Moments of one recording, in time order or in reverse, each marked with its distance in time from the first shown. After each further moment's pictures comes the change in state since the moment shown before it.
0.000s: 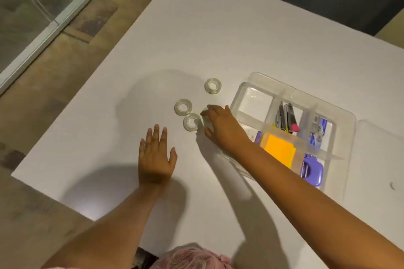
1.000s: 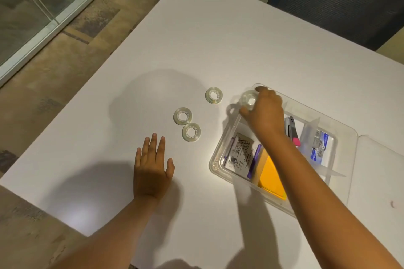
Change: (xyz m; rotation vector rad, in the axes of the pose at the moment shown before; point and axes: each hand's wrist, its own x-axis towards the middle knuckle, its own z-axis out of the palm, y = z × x) left_hand 0.001 0.002 -0.003 0.002 -0.003 -0.028; right_hand 0.023 0.053 -0.057 0.024 0.262 0.500
